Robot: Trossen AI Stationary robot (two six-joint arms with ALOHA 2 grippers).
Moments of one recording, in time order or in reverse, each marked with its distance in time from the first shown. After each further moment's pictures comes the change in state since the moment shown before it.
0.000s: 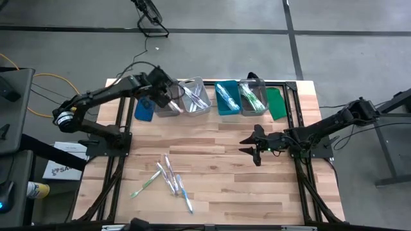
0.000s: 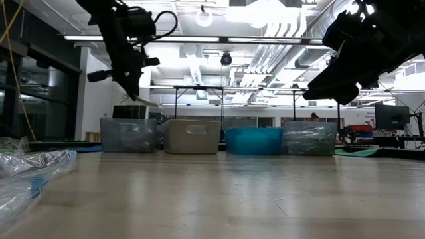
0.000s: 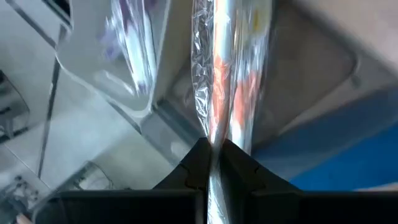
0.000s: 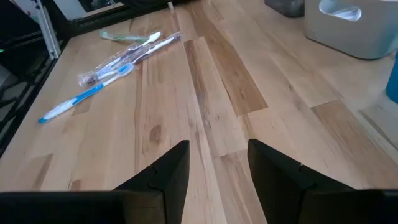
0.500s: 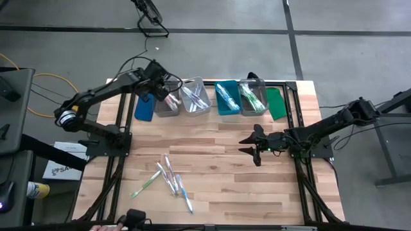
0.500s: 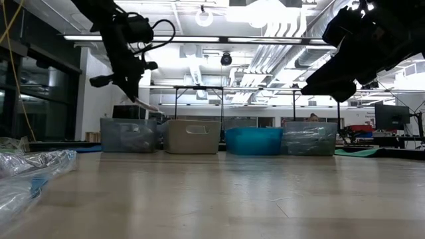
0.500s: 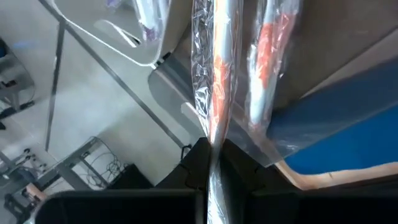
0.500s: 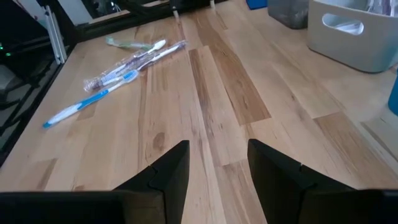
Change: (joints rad) left arm 0.114 0.028 0.001 0.087 -0.037 0.086; right arm 0.000 0.000 0.000 0.033 0.000 -0.028
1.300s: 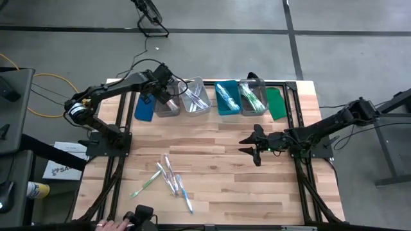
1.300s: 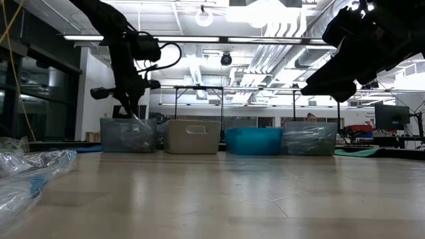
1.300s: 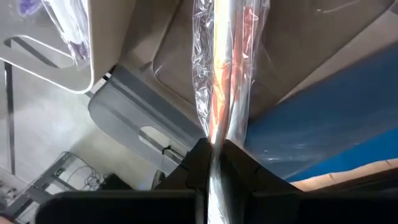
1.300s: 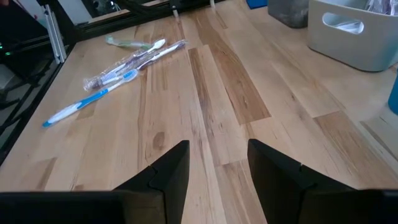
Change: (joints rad) left arm 0.000 0.146 0.000 -0.009 -0.047 0.042; right arm 0.000 0.000 0.000 -0.002 0.000 0.000
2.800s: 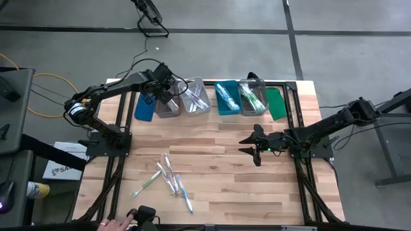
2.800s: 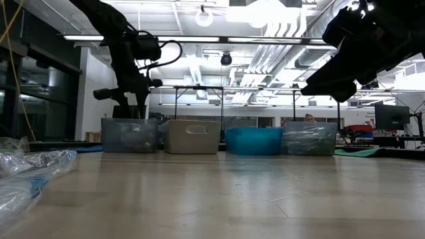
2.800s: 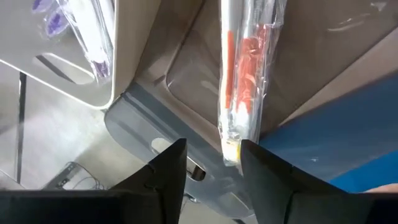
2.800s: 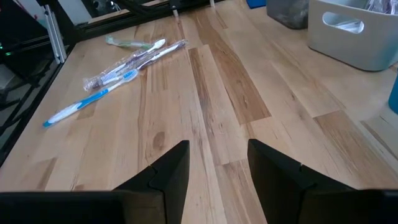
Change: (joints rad) left arm 0.000 -0.002 0.000 0.027 0.075 -0.009; right arm 0.000 0.000 0.000 -0.001 0.000 0.003
